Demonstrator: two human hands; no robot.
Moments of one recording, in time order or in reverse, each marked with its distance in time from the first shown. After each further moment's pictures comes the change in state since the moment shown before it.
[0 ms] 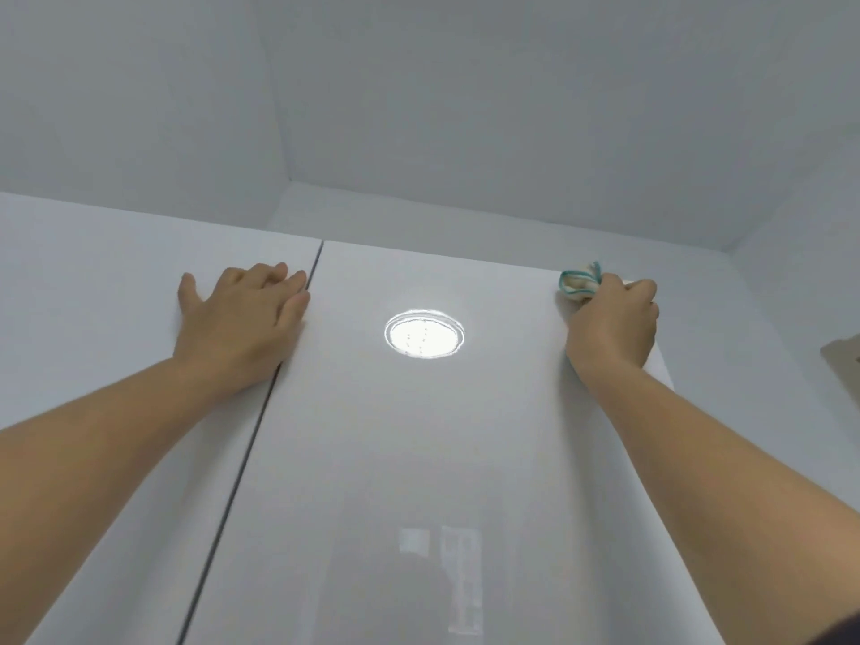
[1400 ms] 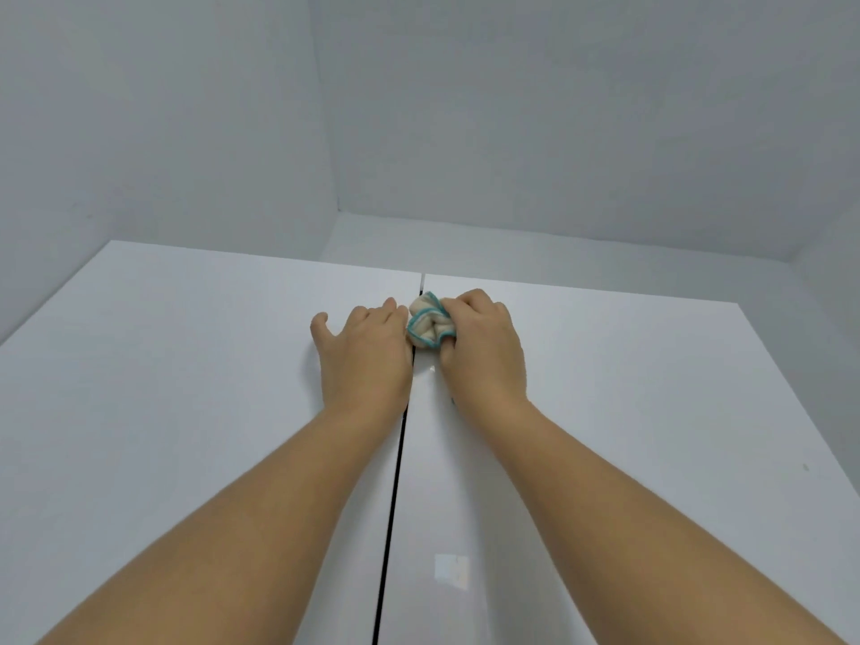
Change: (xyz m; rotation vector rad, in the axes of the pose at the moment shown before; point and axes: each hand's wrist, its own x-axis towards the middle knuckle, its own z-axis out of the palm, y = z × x) left_hand 0.009 -0.008 0.018 0.026 0.229 0.039; right_hand -0.126 -0.170 0.044 0.323 -0.197 -0.583
